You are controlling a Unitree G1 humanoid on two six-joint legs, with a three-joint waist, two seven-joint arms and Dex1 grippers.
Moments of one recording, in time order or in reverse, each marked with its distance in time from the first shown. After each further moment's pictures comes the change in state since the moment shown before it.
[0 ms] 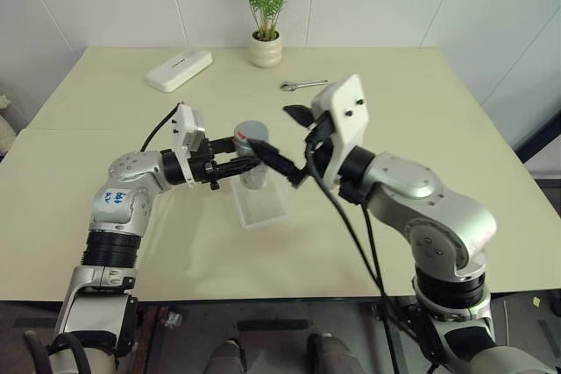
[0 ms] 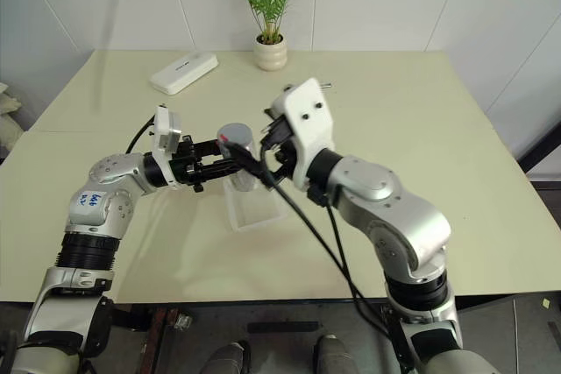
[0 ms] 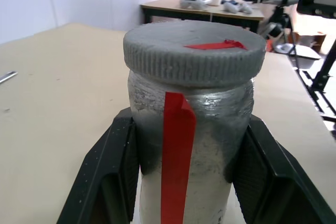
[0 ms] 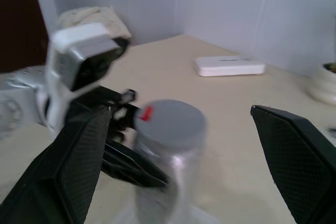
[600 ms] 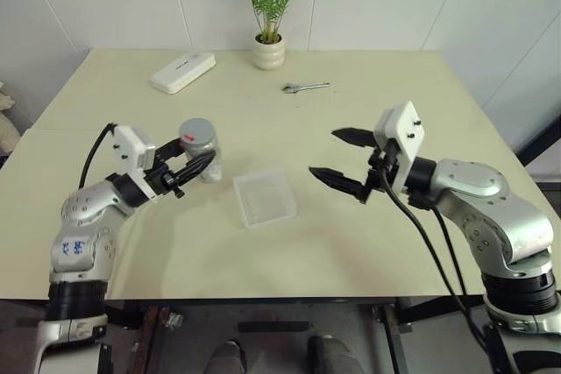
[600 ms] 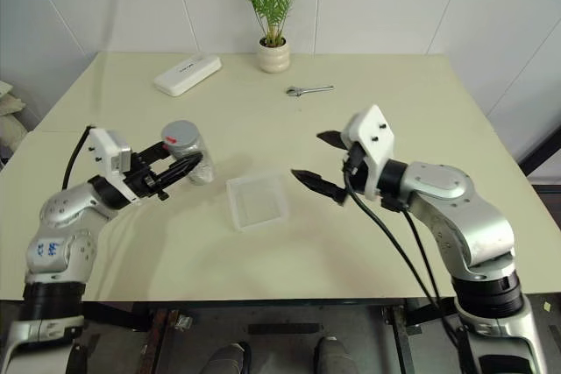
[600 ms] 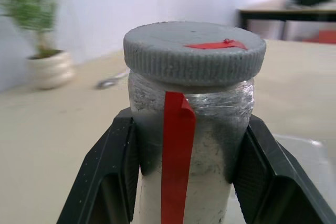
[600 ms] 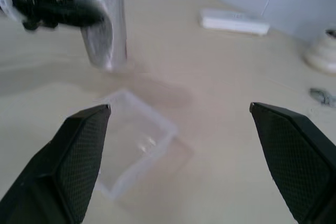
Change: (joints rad) left arm 0.245 0.096 0.151 -0.215 -0.017 -0.084 0.223; right arm 0.114 -0.342 -0.131 0.129 0.003 -0.220 0.377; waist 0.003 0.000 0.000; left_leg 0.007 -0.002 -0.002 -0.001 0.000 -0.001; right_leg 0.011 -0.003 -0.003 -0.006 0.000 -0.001
